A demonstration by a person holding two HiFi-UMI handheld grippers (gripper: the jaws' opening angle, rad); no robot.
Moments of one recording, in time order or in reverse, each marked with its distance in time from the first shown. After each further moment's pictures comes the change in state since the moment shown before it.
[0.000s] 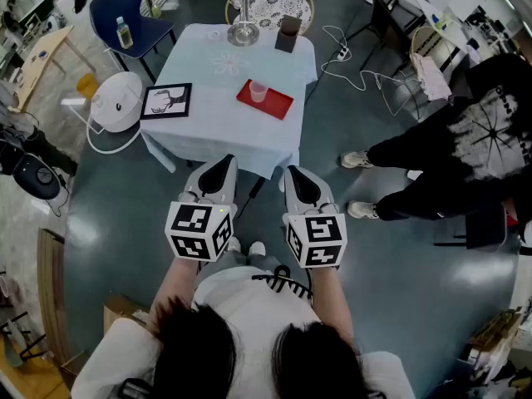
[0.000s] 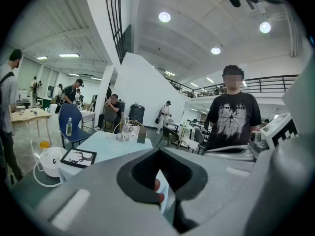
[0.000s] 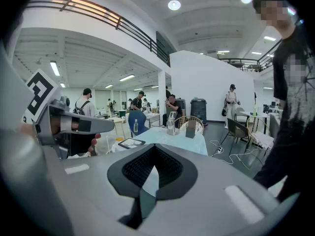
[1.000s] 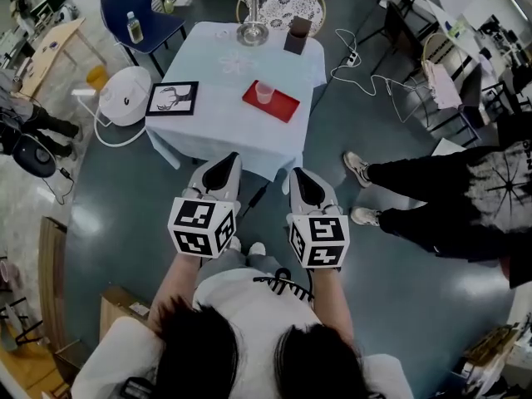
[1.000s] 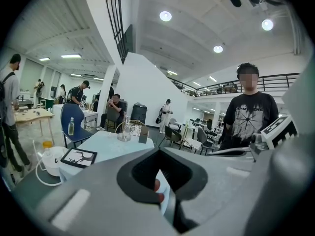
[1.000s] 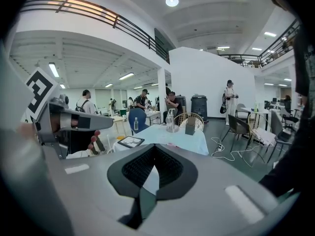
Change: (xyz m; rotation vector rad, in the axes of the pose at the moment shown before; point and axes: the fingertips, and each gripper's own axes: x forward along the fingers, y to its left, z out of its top) left arm 0.017 -0.006 0.003 -0.005 0.007 0.030; right arm 0.006 -0.020 -0.005 0.019 0.028 0.022
